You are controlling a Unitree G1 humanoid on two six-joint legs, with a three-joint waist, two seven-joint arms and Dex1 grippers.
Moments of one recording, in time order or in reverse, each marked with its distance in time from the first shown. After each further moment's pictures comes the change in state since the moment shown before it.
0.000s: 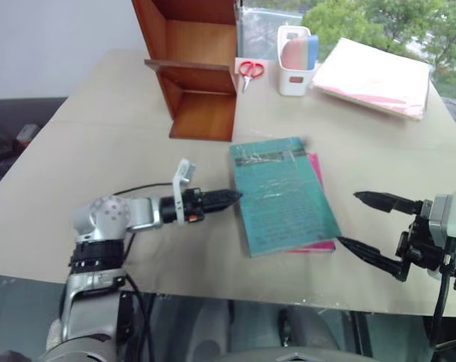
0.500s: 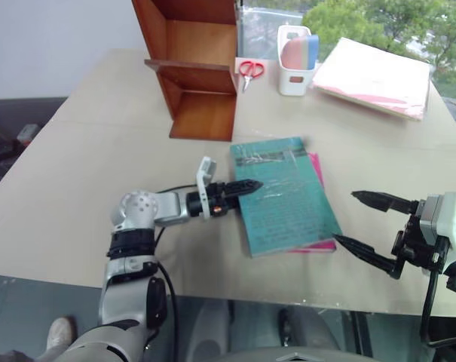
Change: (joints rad) left arm -0.072 -0.153 0.050 0.109 0.009 0.026 0.084; right arm 0.013 -0.015 0.026 -0.014 -0.015 -0.017 -0.049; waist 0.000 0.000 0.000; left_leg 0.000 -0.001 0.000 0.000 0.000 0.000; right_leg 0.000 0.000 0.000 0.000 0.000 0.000
